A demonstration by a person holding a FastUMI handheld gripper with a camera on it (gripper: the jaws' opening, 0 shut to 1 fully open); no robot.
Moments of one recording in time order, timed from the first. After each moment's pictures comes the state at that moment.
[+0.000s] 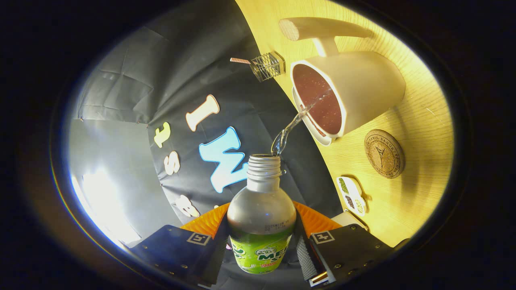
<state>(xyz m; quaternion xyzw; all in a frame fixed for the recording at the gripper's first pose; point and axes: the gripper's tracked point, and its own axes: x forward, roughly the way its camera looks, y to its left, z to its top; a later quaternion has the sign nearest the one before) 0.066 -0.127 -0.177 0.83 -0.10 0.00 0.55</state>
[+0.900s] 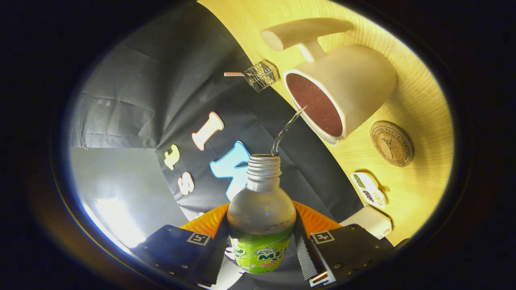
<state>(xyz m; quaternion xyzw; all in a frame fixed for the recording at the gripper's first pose) 0.063 -0.148 -0.167 0.87 -0.15 -0.01 0.48</state>
